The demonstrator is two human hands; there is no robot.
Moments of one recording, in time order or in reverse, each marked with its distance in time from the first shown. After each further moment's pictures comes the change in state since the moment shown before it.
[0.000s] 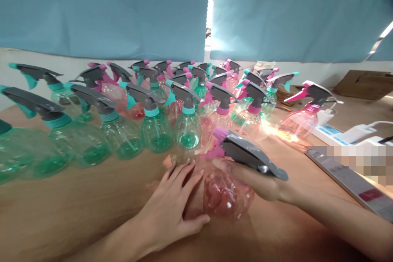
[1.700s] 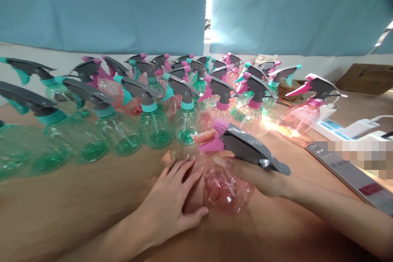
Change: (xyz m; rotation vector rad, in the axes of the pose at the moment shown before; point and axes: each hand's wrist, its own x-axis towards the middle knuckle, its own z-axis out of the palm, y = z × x) left_hand 0.003 0.003 -0.004 0.015 -0.006 0.000; right_hand 0.001 -0.002 0.001 0.265 -0.017 0.107
